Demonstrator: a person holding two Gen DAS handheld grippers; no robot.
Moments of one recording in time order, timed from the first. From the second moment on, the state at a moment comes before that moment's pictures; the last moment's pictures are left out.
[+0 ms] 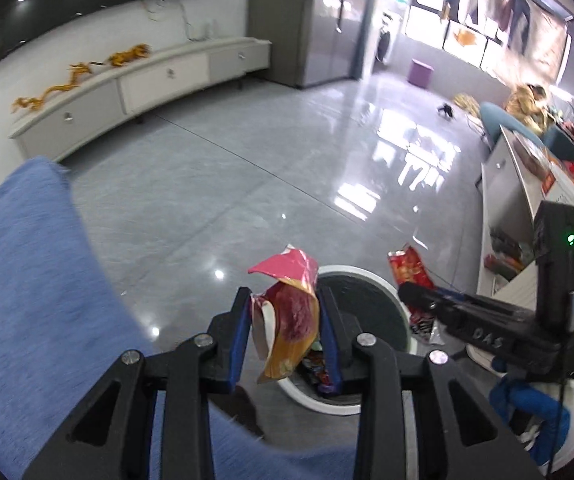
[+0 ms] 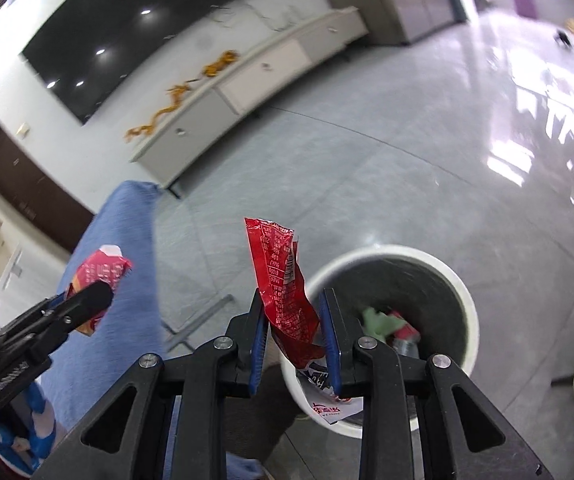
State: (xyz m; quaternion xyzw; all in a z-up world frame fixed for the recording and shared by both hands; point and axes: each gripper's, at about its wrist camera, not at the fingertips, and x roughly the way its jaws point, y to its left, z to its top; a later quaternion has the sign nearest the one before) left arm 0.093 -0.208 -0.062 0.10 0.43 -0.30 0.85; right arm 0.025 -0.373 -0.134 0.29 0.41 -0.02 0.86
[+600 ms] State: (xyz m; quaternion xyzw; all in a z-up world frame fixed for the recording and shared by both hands) left arm 0.100 -0.229 -0.071 0.06 0.45 -0.30 0.84; right arm 0.008 -0.412 -0.157 0.30 0.42 -0.10 0.85
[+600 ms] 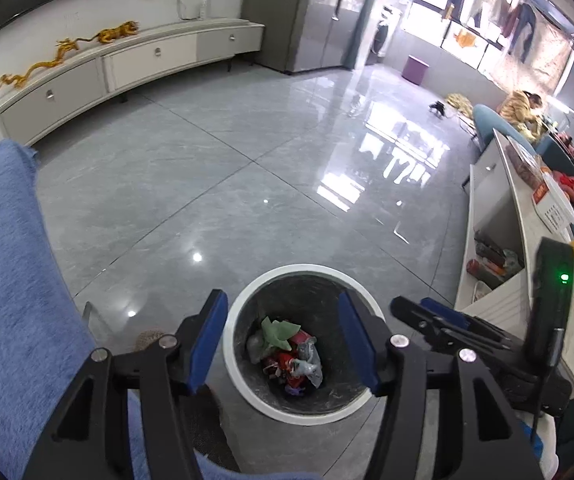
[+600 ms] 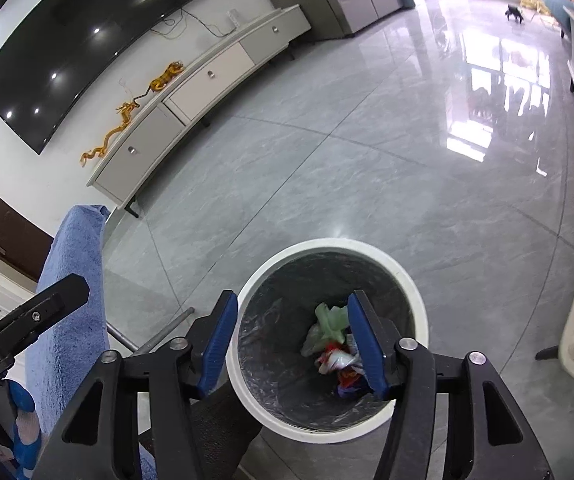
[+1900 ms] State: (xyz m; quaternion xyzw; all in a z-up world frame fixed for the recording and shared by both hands) left arm 0.013 0.021 0.023 0.01 0.23 0.00 0.97; right arm 0.007 -0.206 -0.014 0.04 0.31 -0.08 0.95
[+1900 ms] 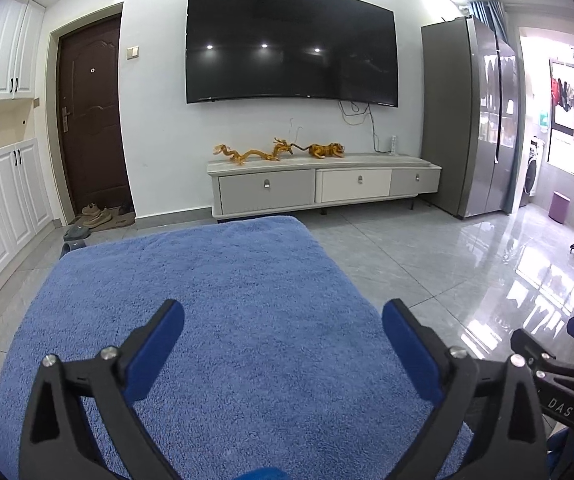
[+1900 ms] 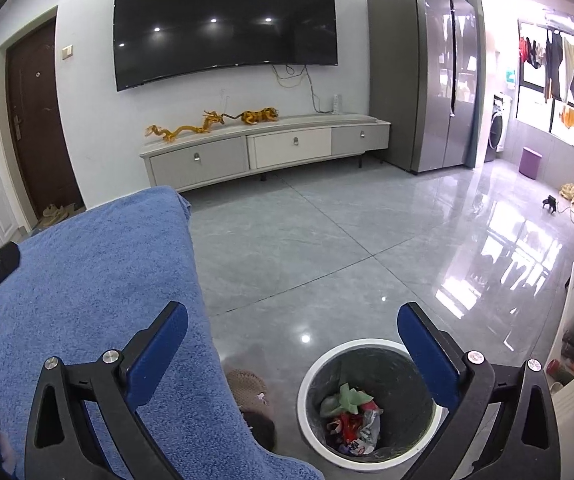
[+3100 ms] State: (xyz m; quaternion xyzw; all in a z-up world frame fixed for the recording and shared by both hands) left arm 0.018 -0.003 0.005 0.04 0.26 -0.01 0.97; right arm -0.004 -0.228 -0.008 0.03 0.28 -0.14 0.95
